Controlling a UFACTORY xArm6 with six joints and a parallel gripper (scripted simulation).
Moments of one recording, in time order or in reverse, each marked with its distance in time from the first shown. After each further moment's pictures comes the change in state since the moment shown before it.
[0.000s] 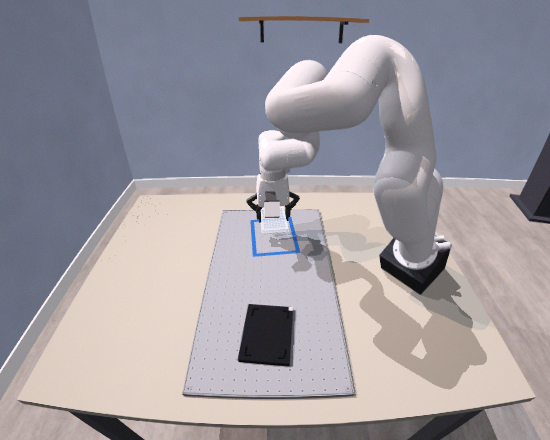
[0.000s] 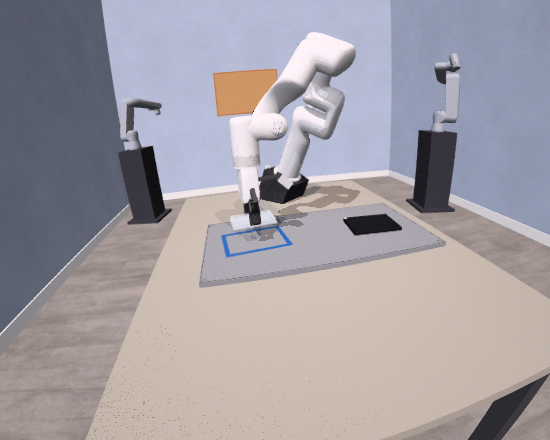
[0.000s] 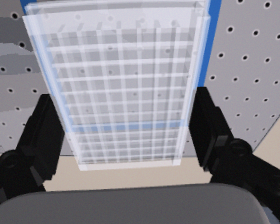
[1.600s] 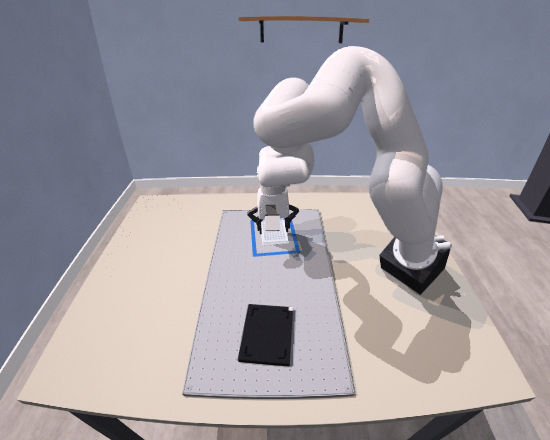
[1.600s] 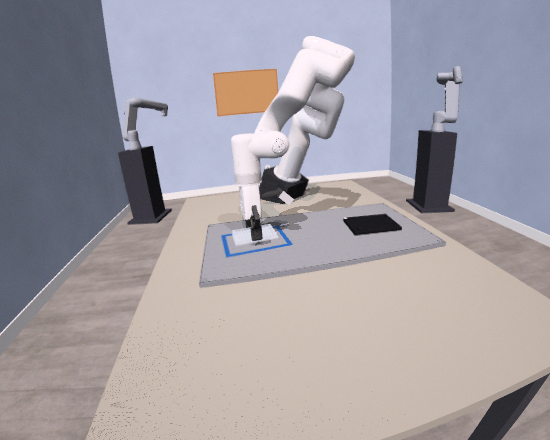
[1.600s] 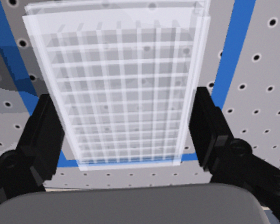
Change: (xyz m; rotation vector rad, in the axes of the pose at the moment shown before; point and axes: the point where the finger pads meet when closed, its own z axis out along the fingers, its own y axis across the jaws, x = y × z) arm 0.000 0.000 0.048 -0.001 0.000 0.000
